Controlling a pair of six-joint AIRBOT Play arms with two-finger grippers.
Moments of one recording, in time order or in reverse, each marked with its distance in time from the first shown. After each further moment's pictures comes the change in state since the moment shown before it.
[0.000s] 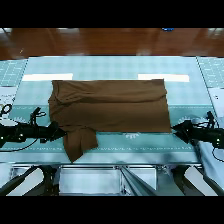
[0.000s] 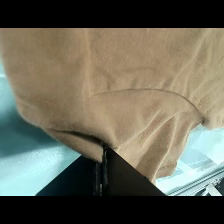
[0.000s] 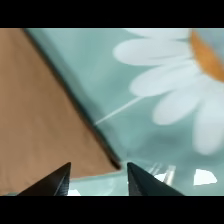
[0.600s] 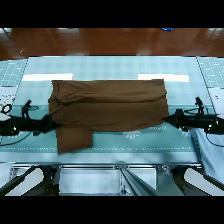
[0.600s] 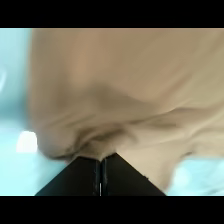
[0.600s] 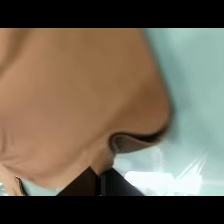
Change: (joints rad) left arm 0.030 0.000 0.154 -0.011 -0.001 -0.003; right arm 0.216 -0.151 0.177 0.176 -0.002 -0.113
